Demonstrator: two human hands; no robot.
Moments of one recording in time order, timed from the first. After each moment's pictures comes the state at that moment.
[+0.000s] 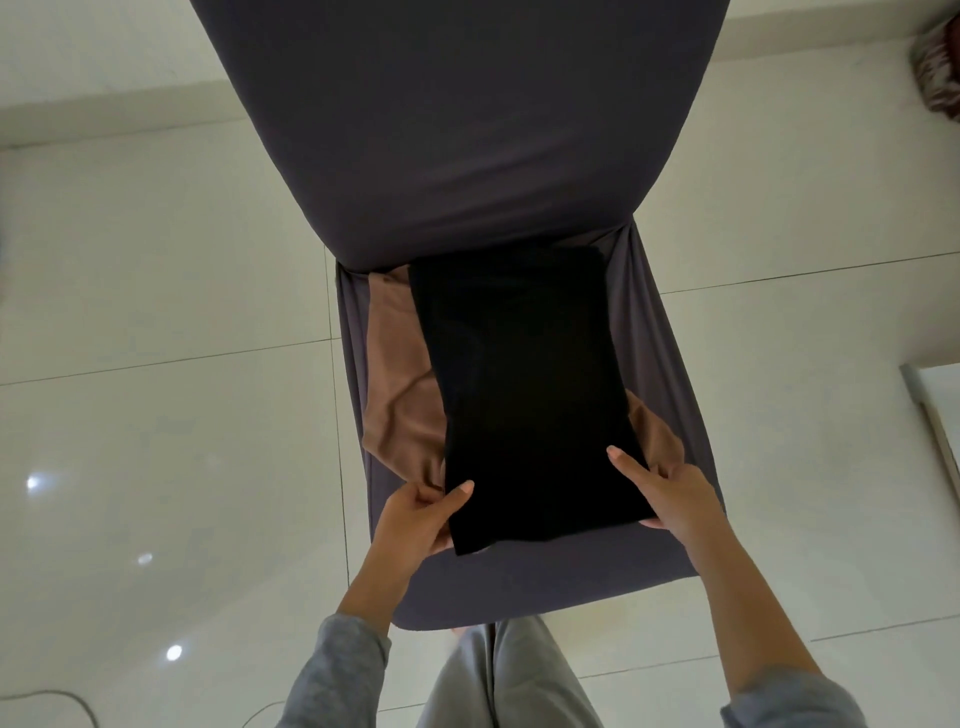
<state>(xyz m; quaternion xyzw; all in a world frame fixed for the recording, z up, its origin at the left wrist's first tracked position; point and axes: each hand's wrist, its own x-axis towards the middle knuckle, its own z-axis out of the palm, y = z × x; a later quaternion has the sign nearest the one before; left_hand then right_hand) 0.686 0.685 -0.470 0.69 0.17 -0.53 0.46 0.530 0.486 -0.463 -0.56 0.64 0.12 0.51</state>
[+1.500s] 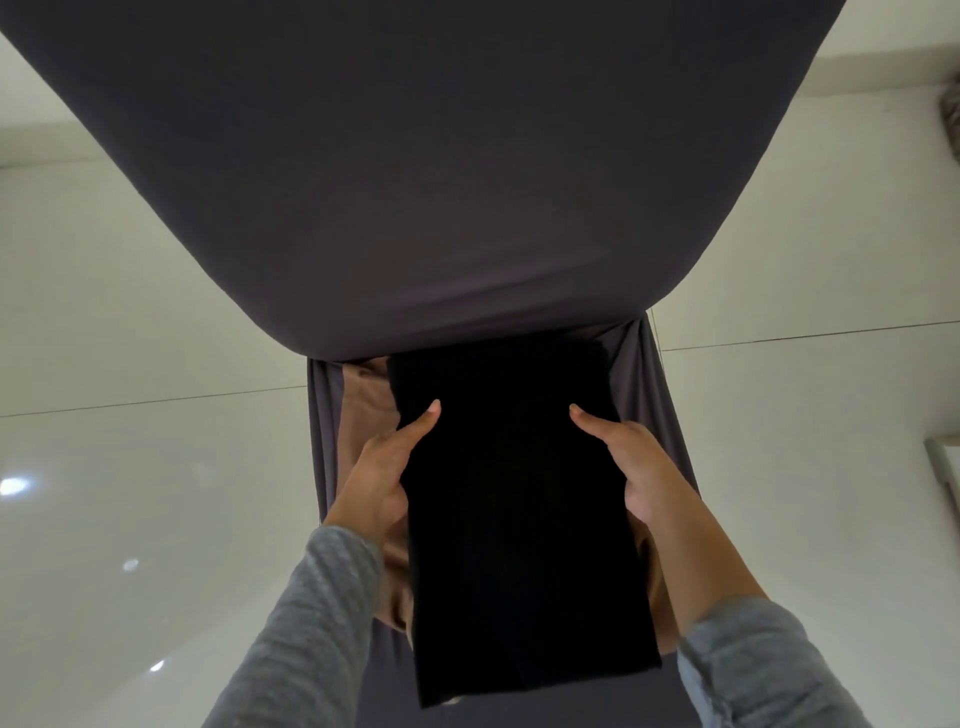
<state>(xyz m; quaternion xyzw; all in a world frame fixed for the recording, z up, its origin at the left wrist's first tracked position) 0.814 0.565 -0.494 0.58 0.24 -0.53 0.57 0.672 0.388 -0.473 -0.40 0.60 0.10 0.68</state>
